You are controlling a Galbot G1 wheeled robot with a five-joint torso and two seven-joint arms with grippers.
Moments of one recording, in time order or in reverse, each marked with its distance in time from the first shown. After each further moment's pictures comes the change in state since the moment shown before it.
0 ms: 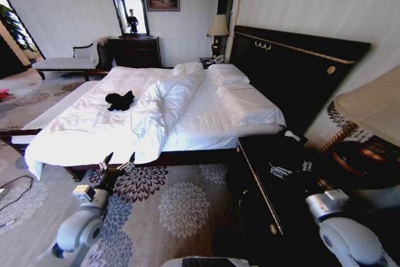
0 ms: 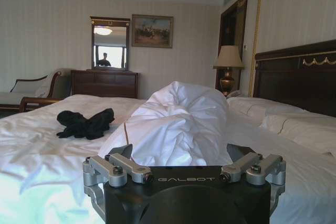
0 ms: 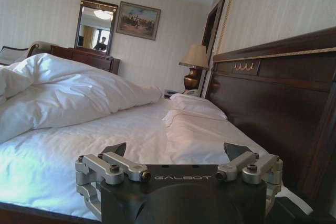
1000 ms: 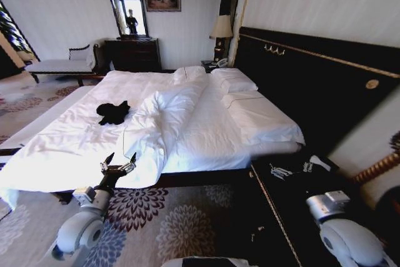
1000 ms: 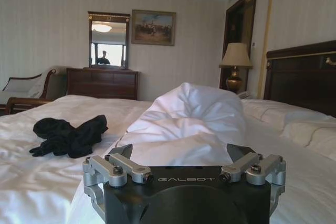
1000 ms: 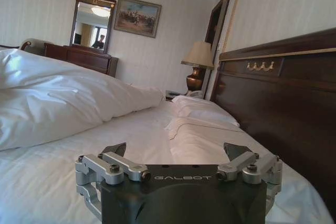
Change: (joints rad) left arm 0.020 -0.010 -0.002 -0.021 0.006 0.003 -0.004; right arm -0.013 0.016 0.004 0.011 -0.006 -0.001 -0.001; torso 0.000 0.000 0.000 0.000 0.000
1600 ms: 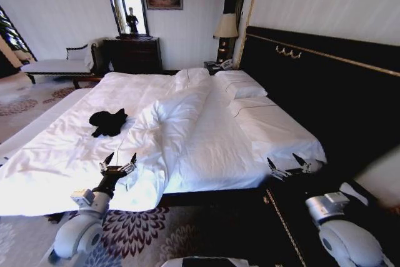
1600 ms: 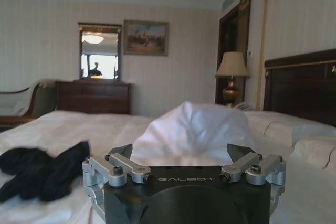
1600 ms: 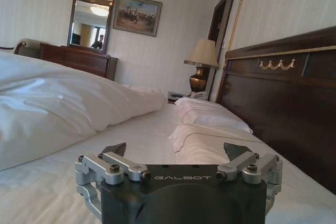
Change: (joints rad) left arm 0.026 0.007 -0.008 -0.089 0.029 -0.009 0.003; right arm 0.002 0.012 -0.010 -0.005 -0.005 0.008 -0.003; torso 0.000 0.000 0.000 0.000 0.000
